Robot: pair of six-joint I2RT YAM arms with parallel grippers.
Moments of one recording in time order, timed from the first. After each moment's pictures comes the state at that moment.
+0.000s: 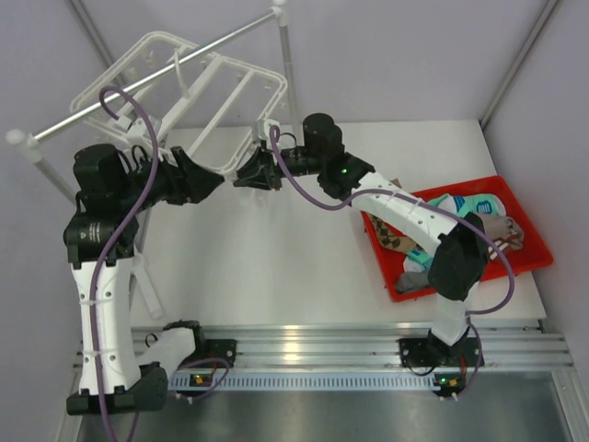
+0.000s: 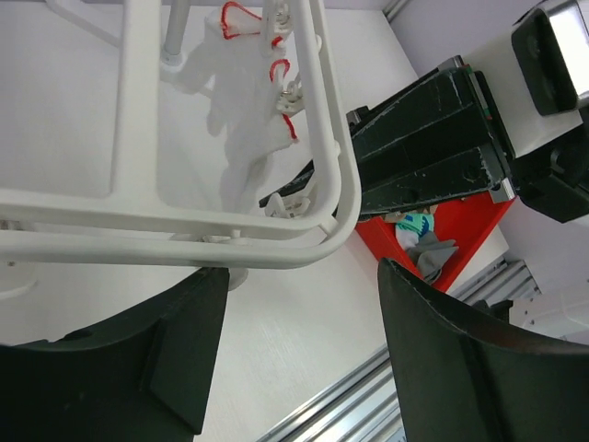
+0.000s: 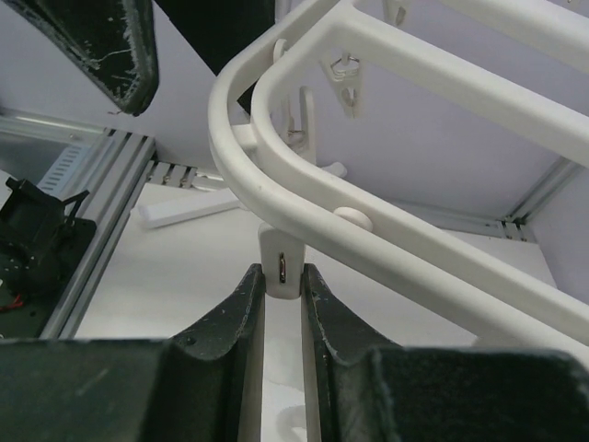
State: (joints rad) left arm 0.09 1.02 1.53 -0.84 0.71 -0.29; right arm 0.81 1.84 1.73 0.07 -0.86 -0.23
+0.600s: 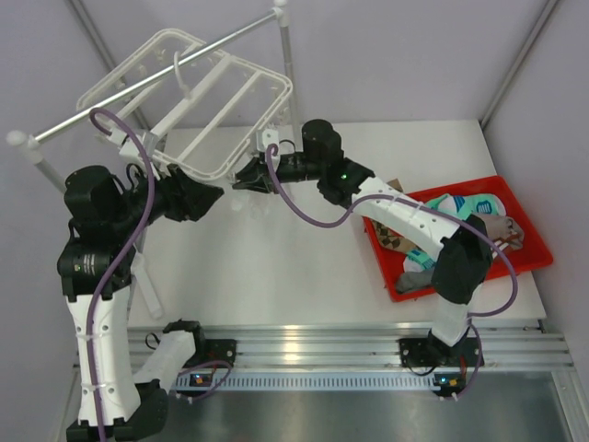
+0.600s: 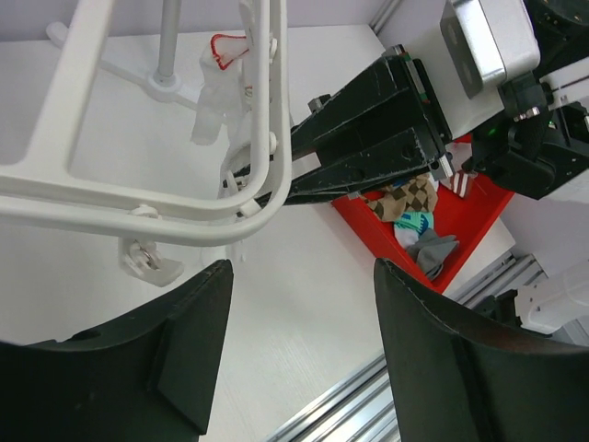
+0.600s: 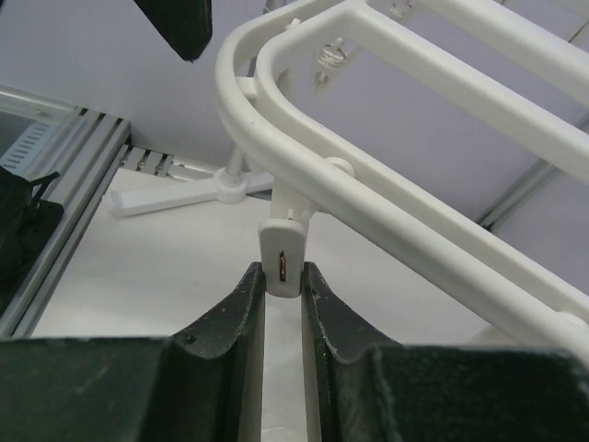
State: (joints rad) left arm 0.05 0.89 1.49 -0.84 0.68 -0.26; right arm 0.82 1.82 1.69 0.09 -0.83 -0.33
